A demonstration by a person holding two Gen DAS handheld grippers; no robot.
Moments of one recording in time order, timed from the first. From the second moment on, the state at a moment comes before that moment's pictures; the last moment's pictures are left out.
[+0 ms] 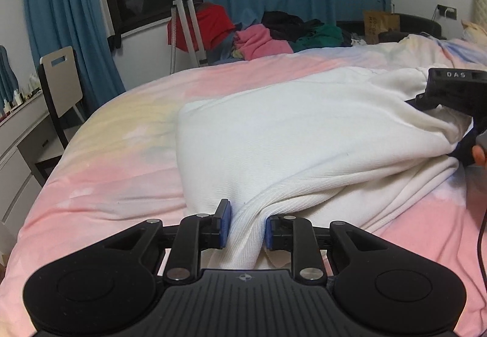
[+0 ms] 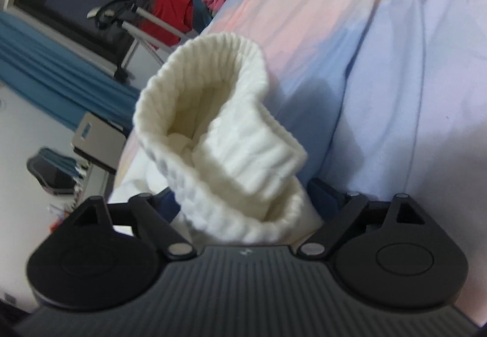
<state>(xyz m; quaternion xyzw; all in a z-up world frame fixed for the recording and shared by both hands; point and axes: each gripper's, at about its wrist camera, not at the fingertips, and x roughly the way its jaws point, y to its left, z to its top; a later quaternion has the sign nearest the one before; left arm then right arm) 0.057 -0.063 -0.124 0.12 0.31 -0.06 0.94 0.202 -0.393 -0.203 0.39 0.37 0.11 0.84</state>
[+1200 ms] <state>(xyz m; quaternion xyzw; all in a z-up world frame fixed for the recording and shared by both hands) 0.050 0.010 -0.073 -0.13 0.33 -0.14 0.92 0.192 -0.369 -0.135 0.32 0.33 0.10 0.88</state>
